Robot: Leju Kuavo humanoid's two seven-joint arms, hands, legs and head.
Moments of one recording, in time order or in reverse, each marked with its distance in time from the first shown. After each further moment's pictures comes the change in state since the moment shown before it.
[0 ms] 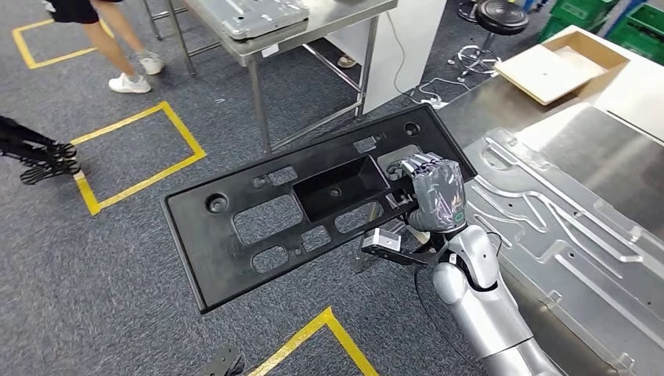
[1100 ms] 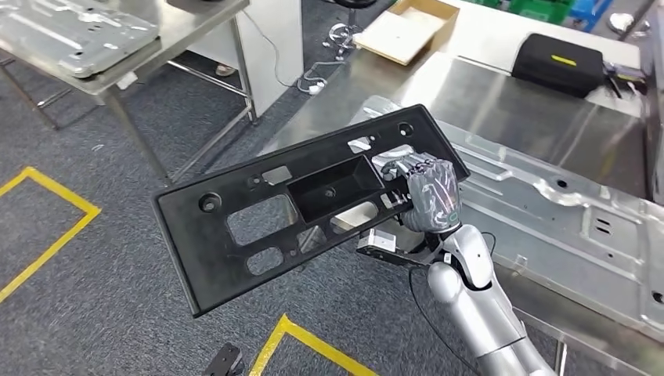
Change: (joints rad) left arm 0.001 0.007 -0.009 0.000 -0.006 -0.013 0.013; right arm 0.001 0.019 0.007 0.016 -0.007 -0.003 -0.013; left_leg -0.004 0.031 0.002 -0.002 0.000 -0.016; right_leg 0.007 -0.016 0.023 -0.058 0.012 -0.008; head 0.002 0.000
